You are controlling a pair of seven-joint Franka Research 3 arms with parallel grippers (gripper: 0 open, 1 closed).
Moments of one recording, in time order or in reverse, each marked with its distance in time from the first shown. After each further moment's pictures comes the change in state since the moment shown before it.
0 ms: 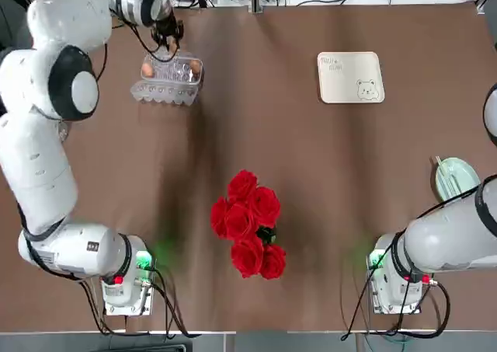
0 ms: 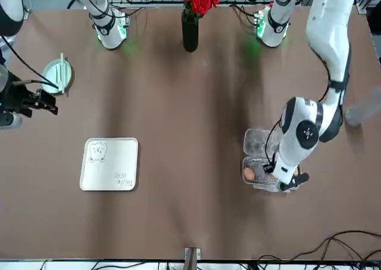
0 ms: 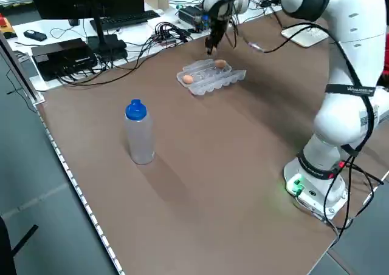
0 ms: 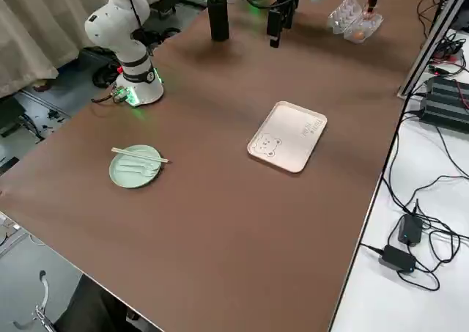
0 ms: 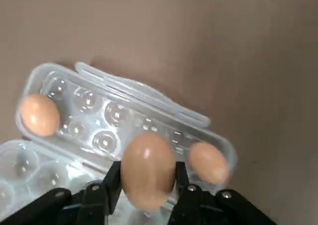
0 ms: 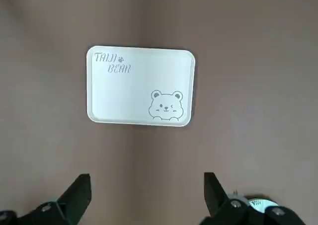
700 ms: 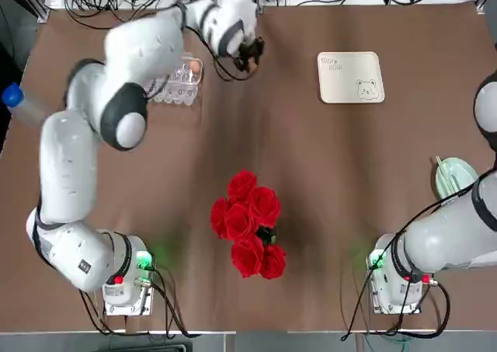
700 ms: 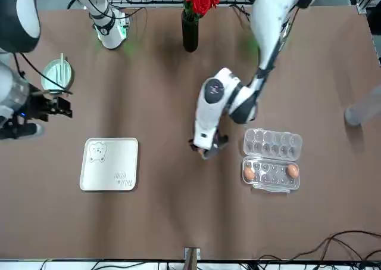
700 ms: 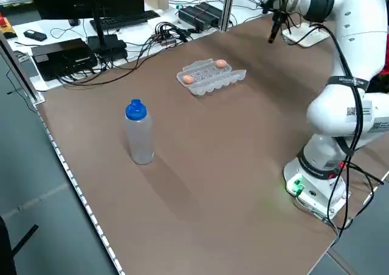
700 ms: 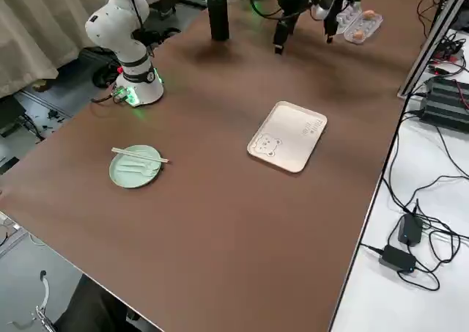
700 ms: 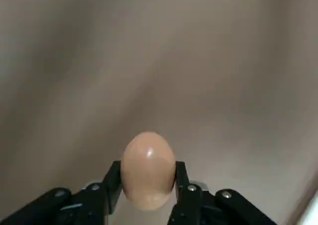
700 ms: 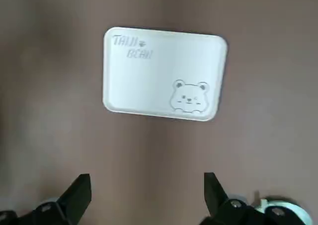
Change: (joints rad) left arm -0.450 0.249 -0.046 0.259 0.000 0.150 -0.683; right arm 0.043 0.075 0.005 -0.012 0.071 -0.002 0.000
